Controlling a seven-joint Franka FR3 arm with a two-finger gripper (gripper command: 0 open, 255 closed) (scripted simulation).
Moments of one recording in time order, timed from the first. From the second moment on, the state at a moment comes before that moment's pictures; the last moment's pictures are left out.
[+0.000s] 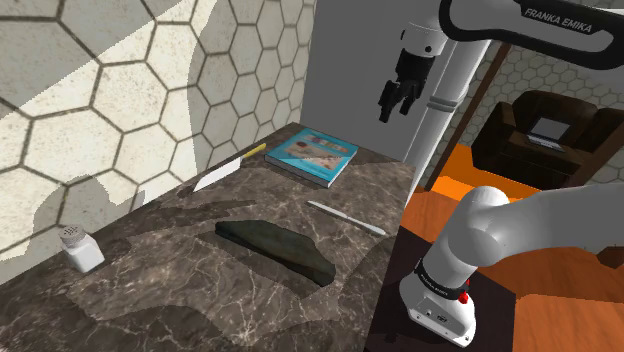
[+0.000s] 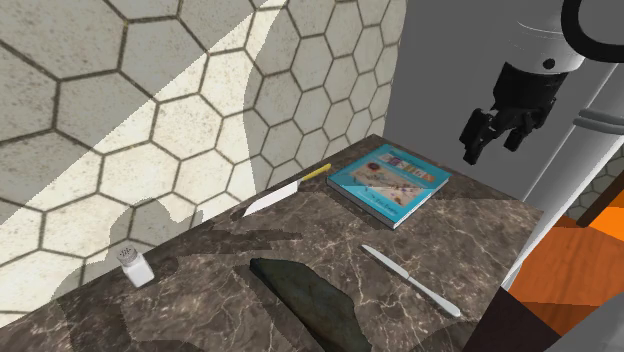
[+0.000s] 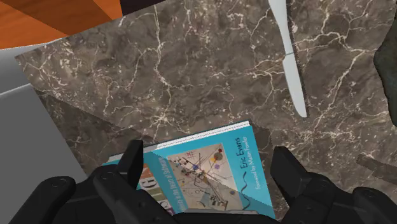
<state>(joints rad) -0.01 -0.83 -0.03 -2.29 -0.11 1.51 0.14</state>
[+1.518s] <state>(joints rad) -0.11 -0.25 0.39 -2.12 0.06 1.88 1.07</state>
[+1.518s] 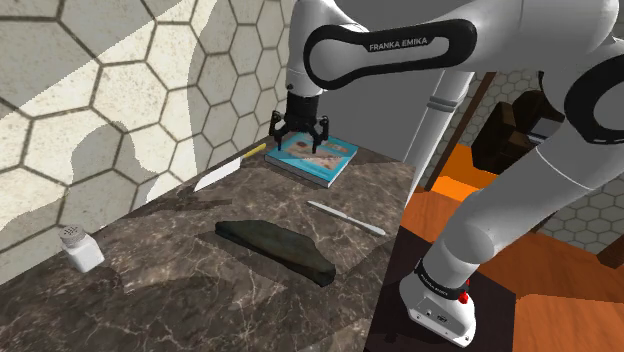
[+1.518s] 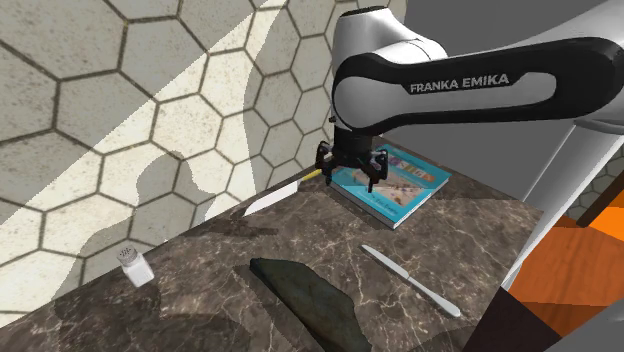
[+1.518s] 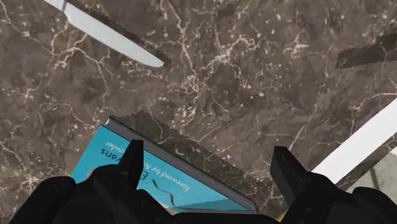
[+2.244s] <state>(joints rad) -0.10 0.21 0.44 -1.76 -0.09 1.94 1.54</state>
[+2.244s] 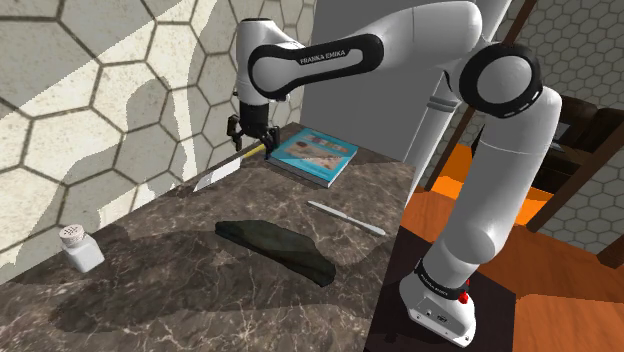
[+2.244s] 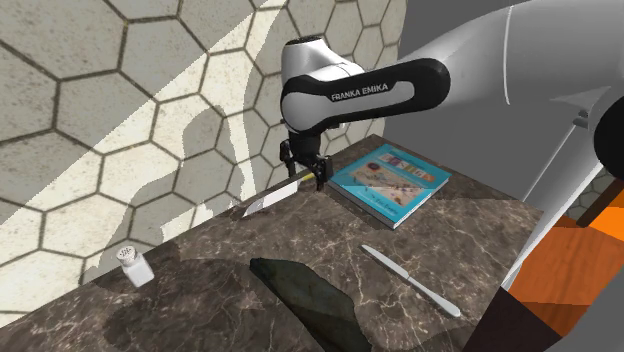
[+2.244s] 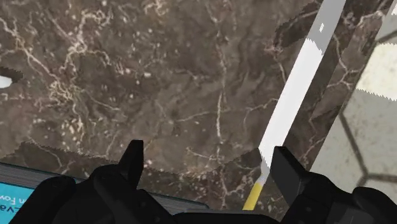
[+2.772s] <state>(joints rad) -0.03 0.47 0.39 -1.49 -0.16 1.93 1.74</state>
